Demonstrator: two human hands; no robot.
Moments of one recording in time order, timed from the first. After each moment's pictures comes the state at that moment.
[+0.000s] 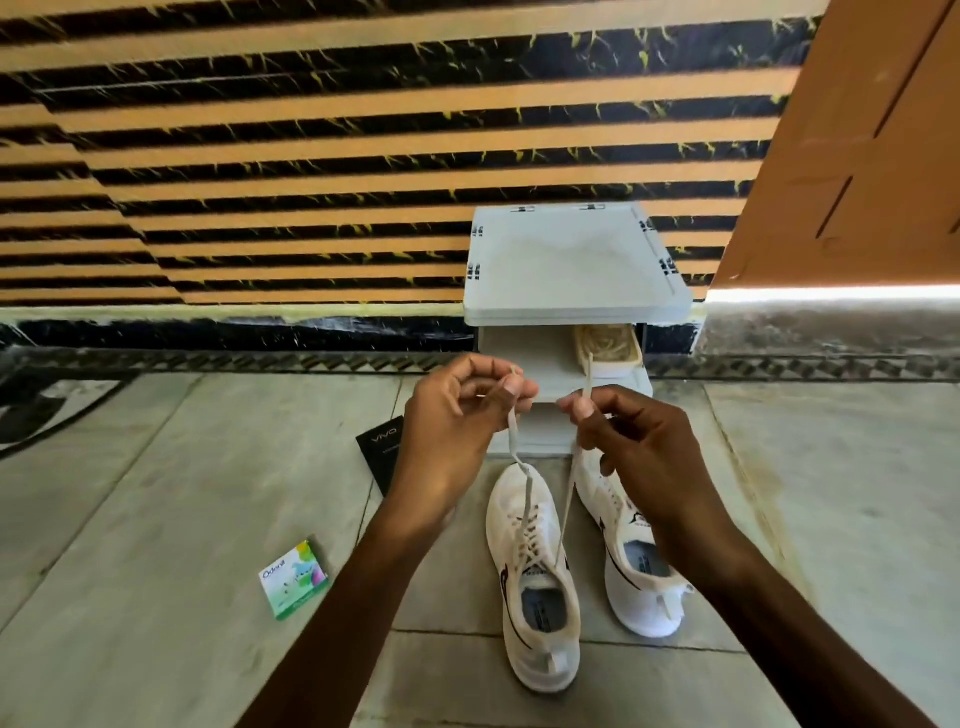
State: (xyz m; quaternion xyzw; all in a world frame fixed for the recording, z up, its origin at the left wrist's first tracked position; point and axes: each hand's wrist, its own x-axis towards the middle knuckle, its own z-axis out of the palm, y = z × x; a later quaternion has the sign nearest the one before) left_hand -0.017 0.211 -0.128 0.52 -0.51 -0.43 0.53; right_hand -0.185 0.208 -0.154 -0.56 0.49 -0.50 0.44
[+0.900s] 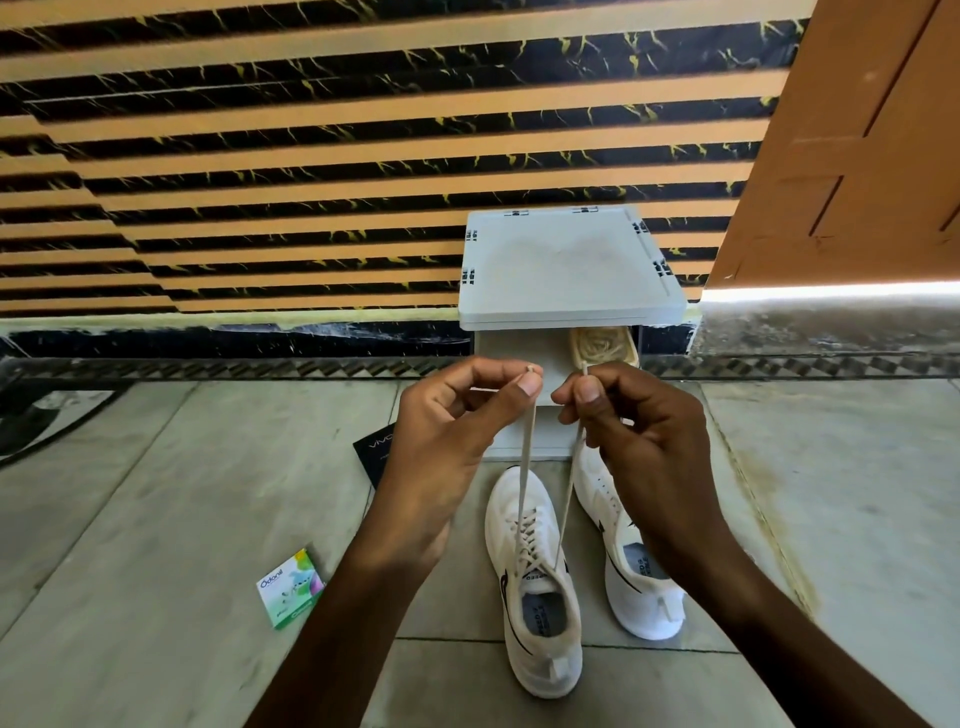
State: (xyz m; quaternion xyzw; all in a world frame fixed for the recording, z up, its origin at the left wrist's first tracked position) left_hand -0.022 0.234 -0.102 0.48 -0.51 -0.46 0.55; right_hand -0.173 0.217 -0.135 -0.61 0.41 -0.59 0.33
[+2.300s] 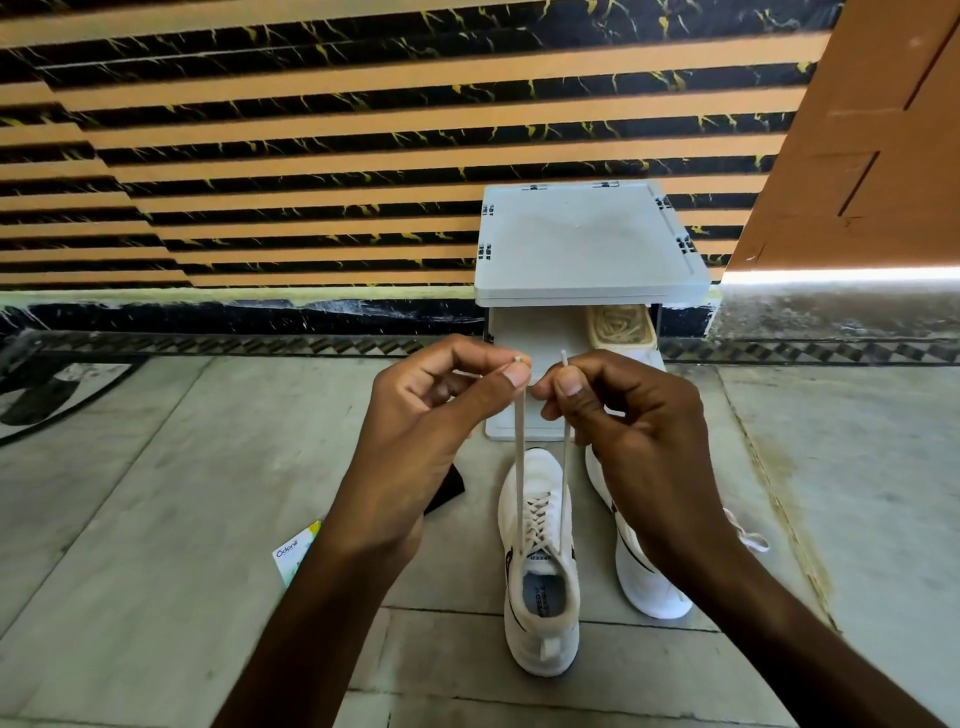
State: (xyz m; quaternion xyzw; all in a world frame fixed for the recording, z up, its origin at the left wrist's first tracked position) left_hand 0.000 0.255 -0.093 0.48 -0.53 -0.44 0.55; right_hand -0.153 0.232 -0.126 -0.63 0.39 -0.57 0.37
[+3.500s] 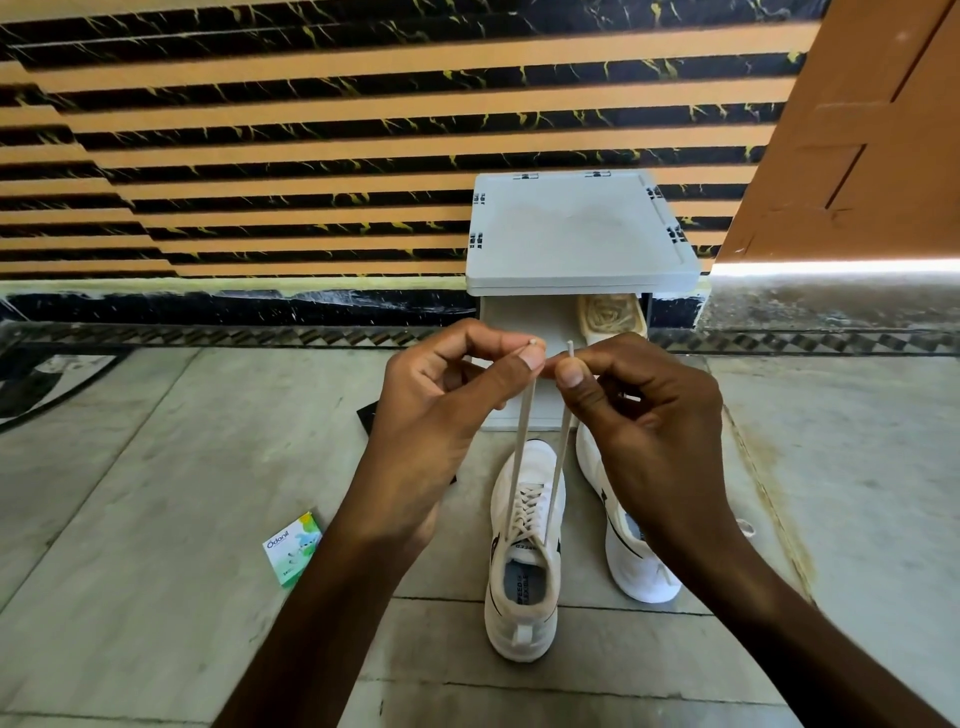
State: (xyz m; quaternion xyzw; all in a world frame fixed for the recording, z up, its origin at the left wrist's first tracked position) left_hand -0.012 0.253 -0.095 0.47 -0.53 -0.45 0.54; right_hand -0.162 0.230 -0.136 -0.65 0.39 -0.60 0.25
